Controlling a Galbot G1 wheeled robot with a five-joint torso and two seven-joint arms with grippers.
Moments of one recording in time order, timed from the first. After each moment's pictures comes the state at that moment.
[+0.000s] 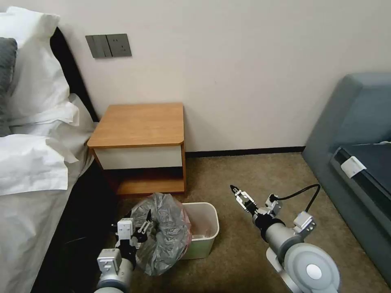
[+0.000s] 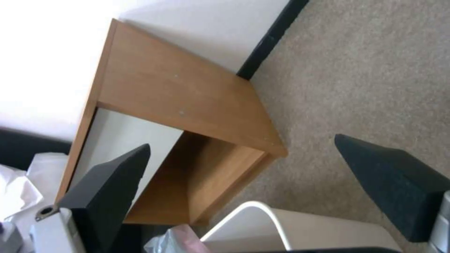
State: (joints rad) left arm 1.79 -1.34 -0.42 -2.21 -0.22 0.24 -0.25; right arm -1.51 1.29 0.38 2.26 1.31 -0.33 0.55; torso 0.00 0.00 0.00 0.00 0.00
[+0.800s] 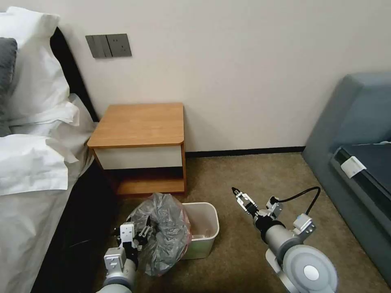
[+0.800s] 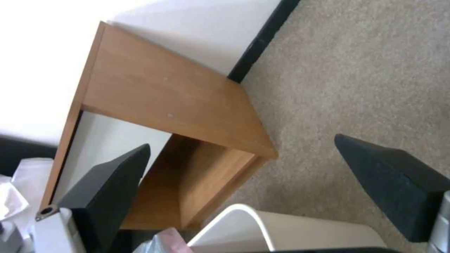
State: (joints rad) left arm 1.75 -1.34 -0.42 -2.14 -0.28 0.26 -0.30; right arm -1.52 1.30 0.38 2.24 1.28 -0.32 0.55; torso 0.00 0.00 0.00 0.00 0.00
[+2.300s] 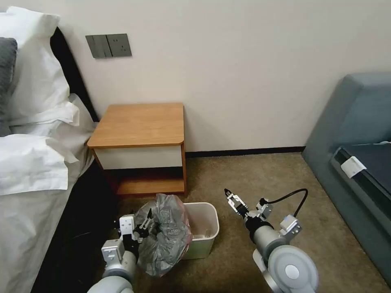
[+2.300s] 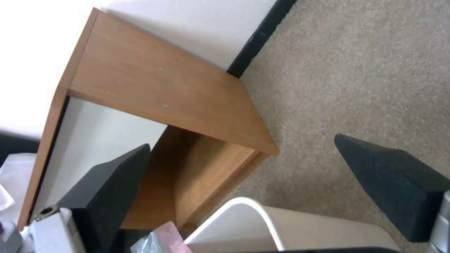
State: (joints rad) left arm 1.71 -1.31 -0.44 -2.16 -0.36 0.30 -0.33; right arm -1.49 1.36 0.30 2.18 1.18 -0.29 0.54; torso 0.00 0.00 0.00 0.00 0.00
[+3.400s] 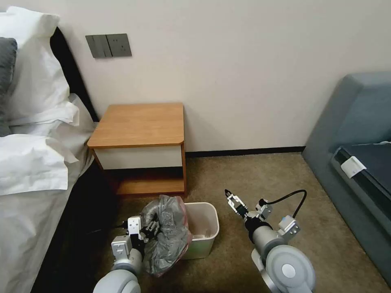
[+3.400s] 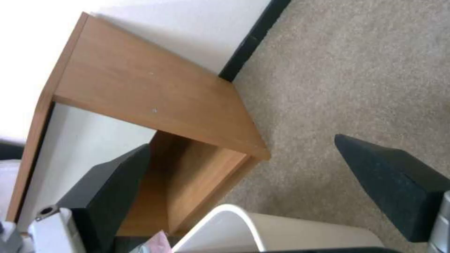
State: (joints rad) left arm 1.64 -1.30 -0.37 -2.10 -0.42 0.39 -0.35; right arm -1.49 1.37 0.30 2.16 1.16 -0.28 0.54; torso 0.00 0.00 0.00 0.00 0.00
